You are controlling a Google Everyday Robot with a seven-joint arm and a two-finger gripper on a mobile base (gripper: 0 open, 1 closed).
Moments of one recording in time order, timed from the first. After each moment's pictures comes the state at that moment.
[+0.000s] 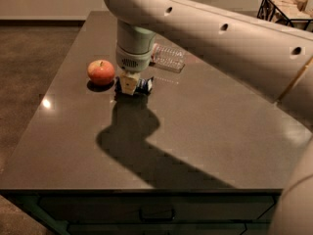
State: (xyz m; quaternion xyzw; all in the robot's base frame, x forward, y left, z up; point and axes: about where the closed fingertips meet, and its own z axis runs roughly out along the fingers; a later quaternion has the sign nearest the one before) arm 0.603 0.063 0.861 -0.64 0.75 -0.01 0.16
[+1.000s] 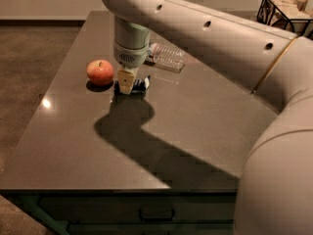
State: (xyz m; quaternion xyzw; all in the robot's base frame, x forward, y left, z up) arm 0.631 0.072 0.855 -0.64 0.76 -0.02 0.15
